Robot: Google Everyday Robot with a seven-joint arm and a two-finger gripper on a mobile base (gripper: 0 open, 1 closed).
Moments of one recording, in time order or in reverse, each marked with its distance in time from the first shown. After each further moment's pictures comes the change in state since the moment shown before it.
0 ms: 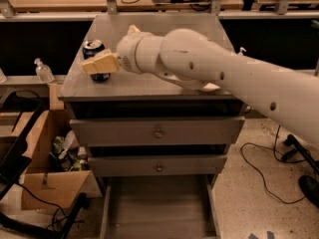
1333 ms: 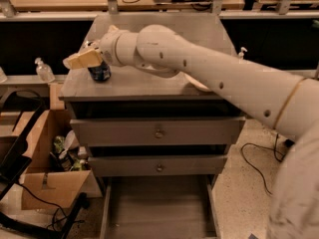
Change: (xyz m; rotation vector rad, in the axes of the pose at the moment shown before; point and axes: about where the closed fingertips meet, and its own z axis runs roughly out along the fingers) arm 0.008 -0.001 0.089 -0.084 -0.011 0.014
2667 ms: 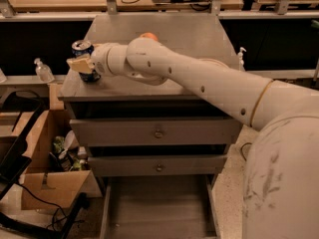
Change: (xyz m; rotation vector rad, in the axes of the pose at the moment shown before) arm 0.036 0.021 0.043 -0.066 0.025 0.038
